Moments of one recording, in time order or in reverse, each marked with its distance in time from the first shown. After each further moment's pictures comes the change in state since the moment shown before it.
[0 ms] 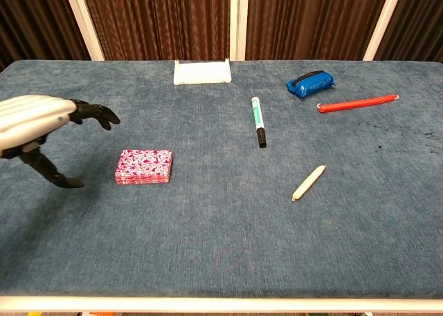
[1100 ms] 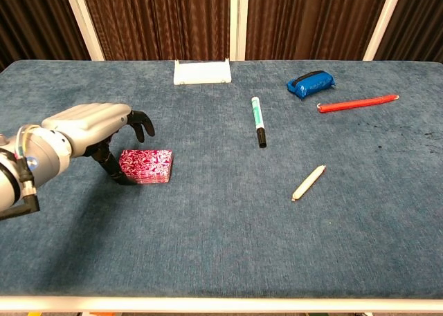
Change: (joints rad) left arm -0.144 -0.240 -0.090 -0.035 -0.473 0.092 0.387; right arm -0.002 -0.022 0.001 0.073 0.011 -0.007 0.077
